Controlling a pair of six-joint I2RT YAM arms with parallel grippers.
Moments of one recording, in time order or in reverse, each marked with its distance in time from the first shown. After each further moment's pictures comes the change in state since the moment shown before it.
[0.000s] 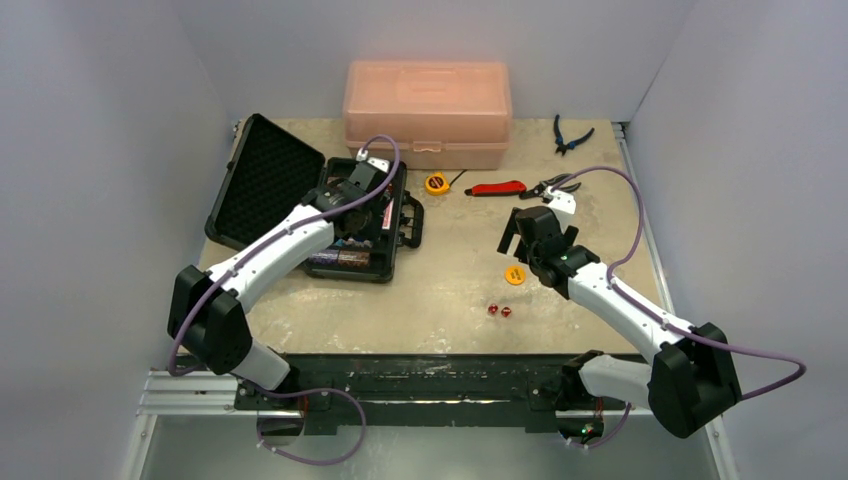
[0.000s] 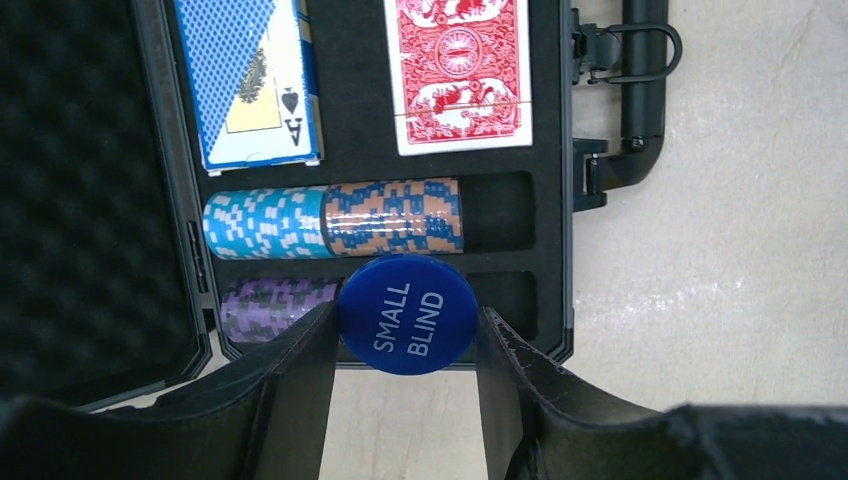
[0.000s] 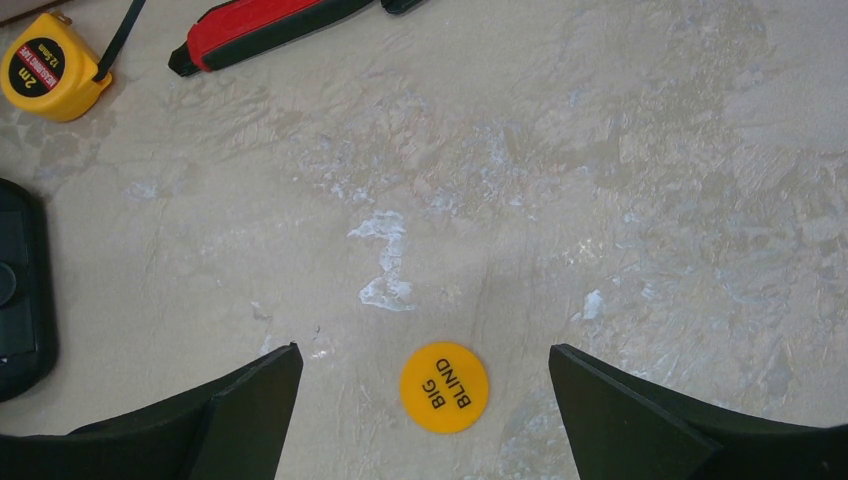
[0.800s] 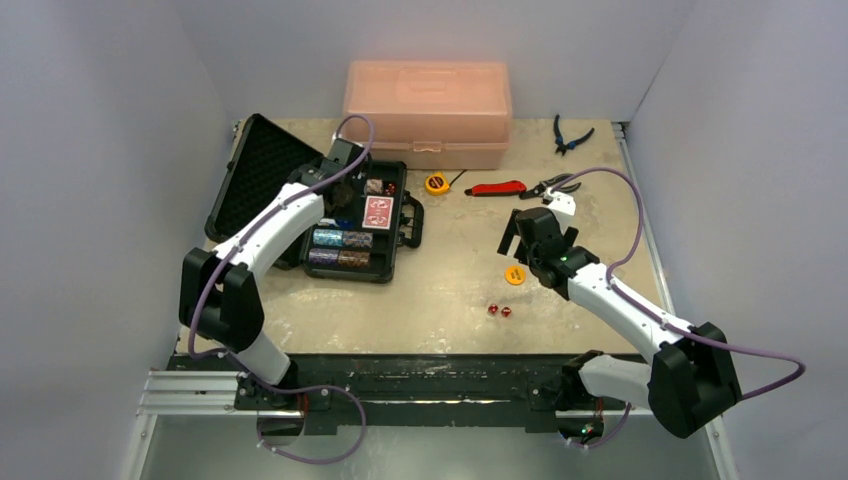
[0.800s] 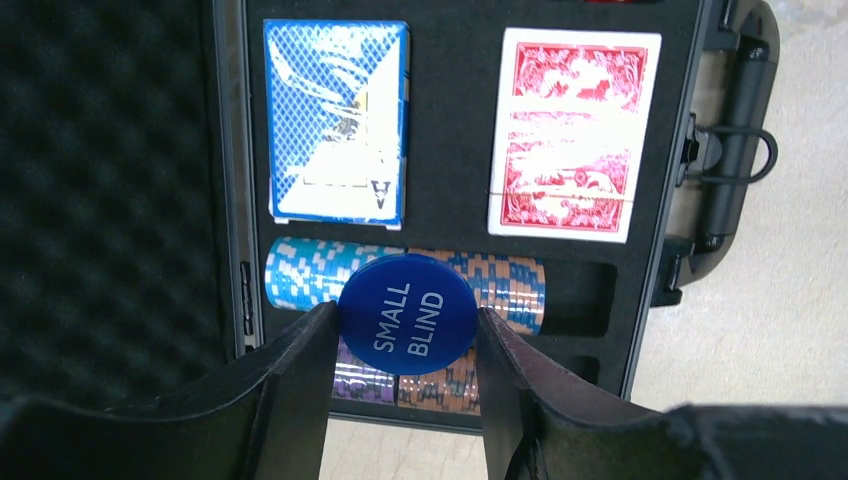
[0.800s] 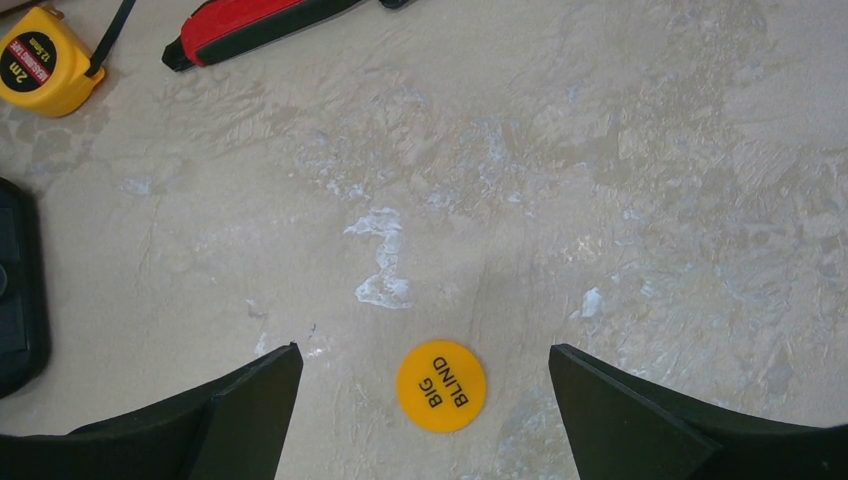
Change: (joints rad) left arm 0.194 0.094 0.075 0.008 0.081 0.019; right arm 0.000 0.000 -0.011 0.007 0.000 0.000
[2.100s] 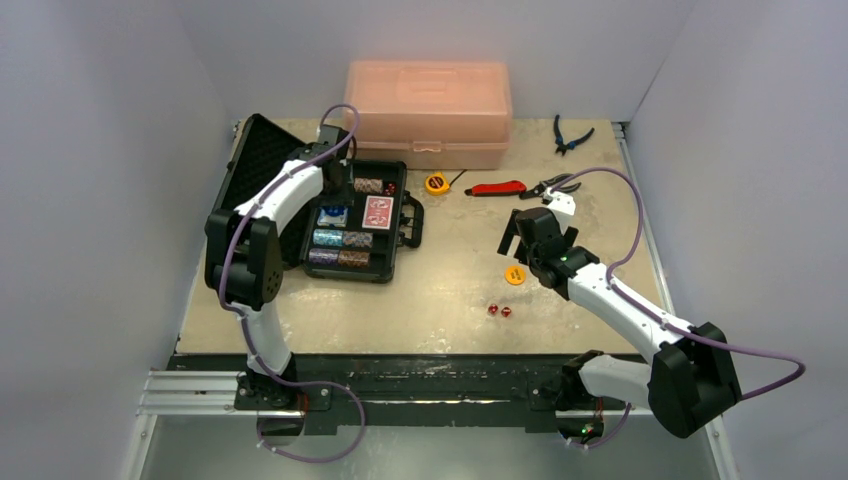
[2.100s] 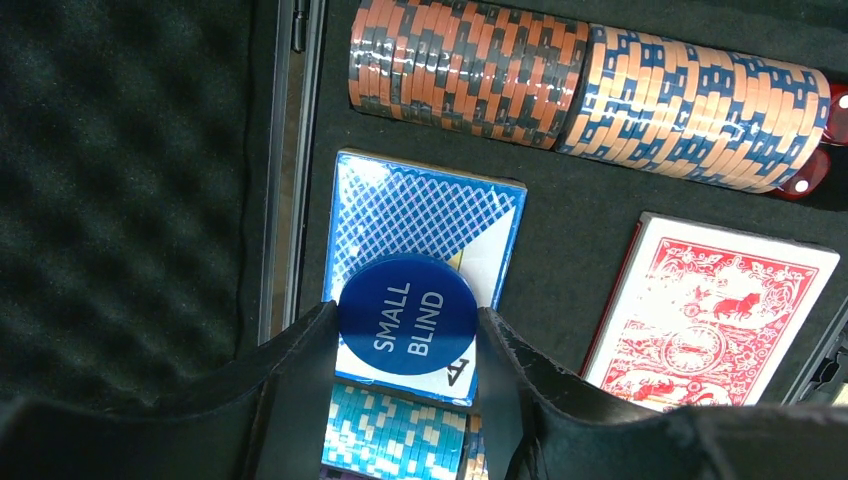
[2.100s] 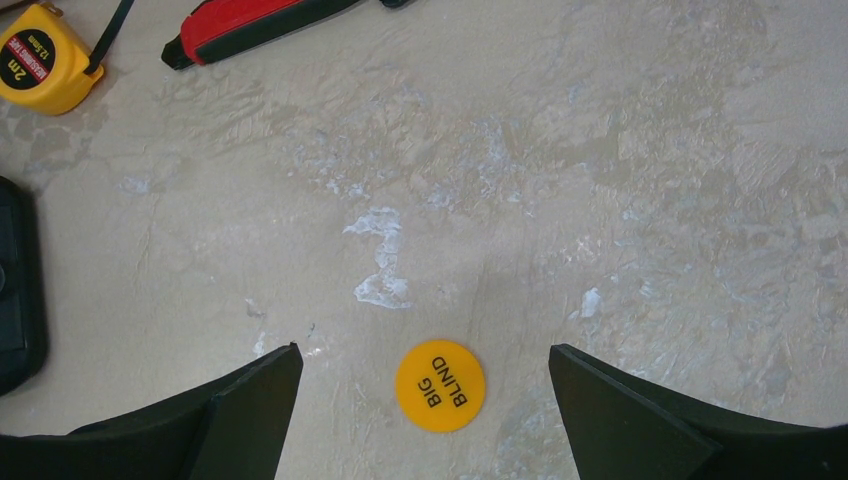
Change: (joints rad) left arm 0.171 0.283 0.161 0.051 0.050 -0.001; right arm 0.000 0.000 0.000 -0.001 -0.001 -0.005
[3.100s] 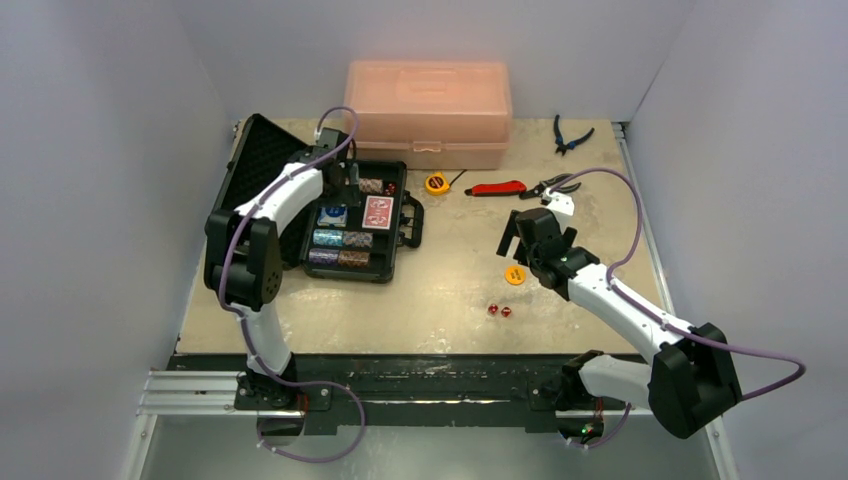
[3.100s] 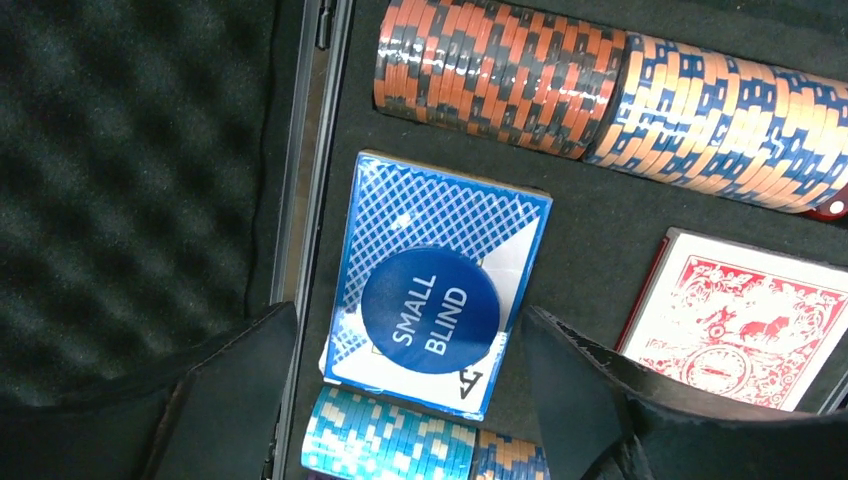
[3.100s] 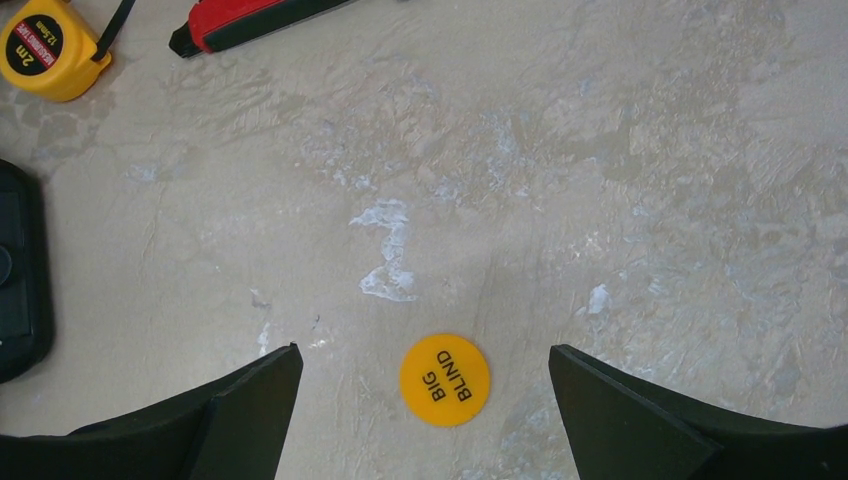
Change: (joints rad) left arm 0.003 0.001 -0.025 0.031 -0.034 -0.027; right arm 0.000 -0.002 -0.003 0.001 -0.022 -0.005
